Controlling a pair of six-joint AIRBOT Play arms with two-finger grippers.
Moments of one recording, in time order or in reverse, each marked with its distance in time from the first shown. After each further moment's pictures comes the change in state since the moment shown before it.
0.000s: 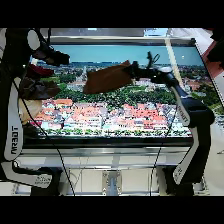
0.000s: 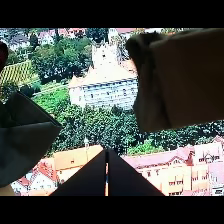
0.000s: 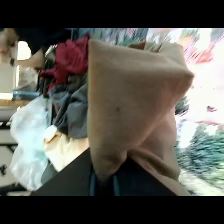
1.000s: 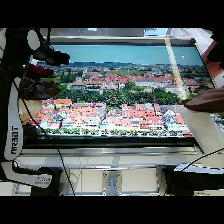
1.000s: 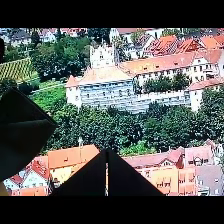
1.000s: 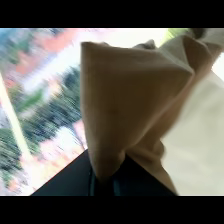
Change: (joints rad) left arm 0.000 0.000 0.000 -0.010 -0.001 -0.039; right arm -1.017 0.573 -0.014 -0.813 0.622 0.211
